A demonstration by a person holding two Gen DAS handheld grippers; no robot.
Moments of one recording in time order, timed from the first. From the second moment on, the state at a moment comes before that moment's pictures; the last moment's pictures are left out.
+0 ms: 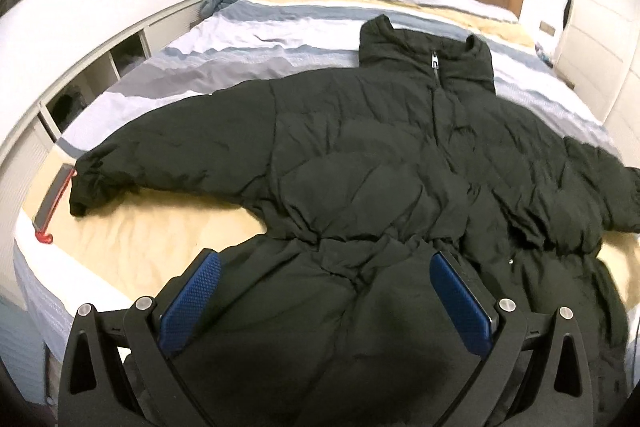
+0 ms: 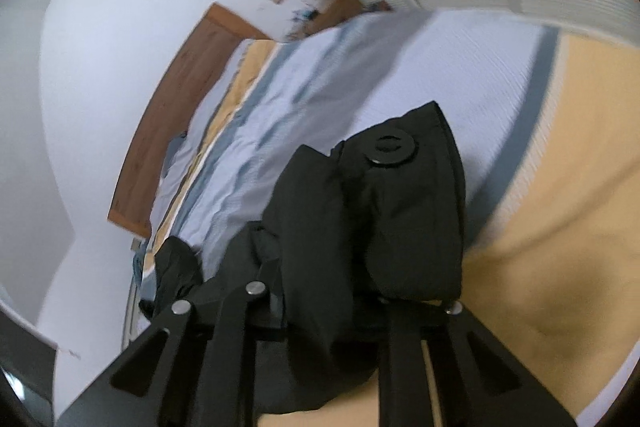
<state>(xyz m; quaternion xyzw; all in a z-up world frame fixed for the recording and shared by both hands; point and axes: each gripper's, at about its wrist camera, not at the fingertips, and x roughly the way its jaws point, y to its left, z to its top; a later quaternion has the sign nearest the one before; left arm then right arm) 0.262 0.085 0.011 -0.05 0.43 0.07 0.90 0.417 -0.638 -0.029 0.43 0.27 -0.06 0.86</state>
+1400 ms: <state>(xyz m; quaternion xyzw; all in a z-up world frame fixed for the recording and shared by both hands) 0.184 0.162 0.037 -0.10 0.41 0.10 0.90 0.394 -0.255 0.010 0.07 0.41 0.22 0.88</state>
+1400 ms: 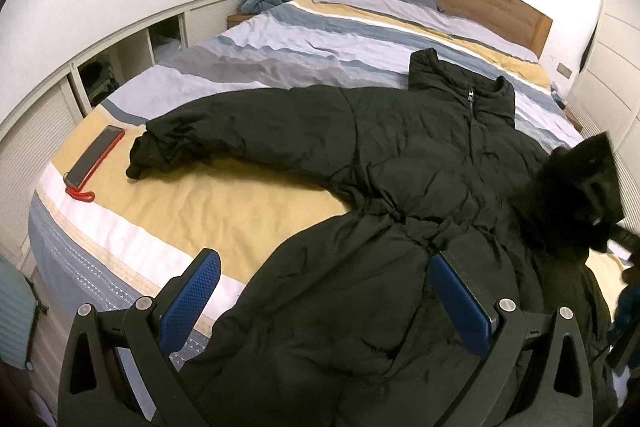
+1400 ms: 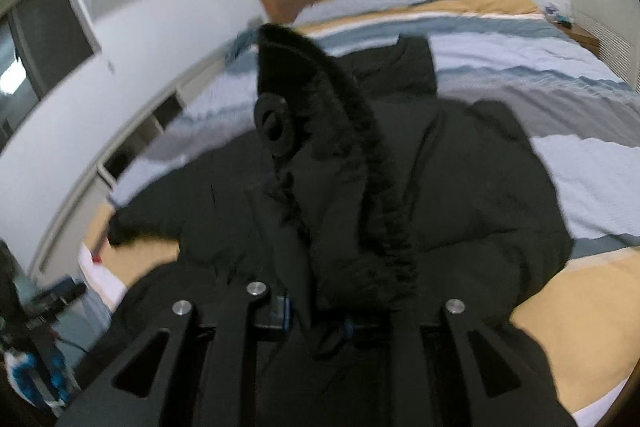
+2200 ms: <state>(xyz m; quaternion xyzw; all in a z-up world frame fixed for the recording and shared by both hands) 0.176 0.128 0.054 -0.10 0.40 0.05 0.91 0.347 -0.188 -0.013 -0.03 0.44 0.28 0.85</state>
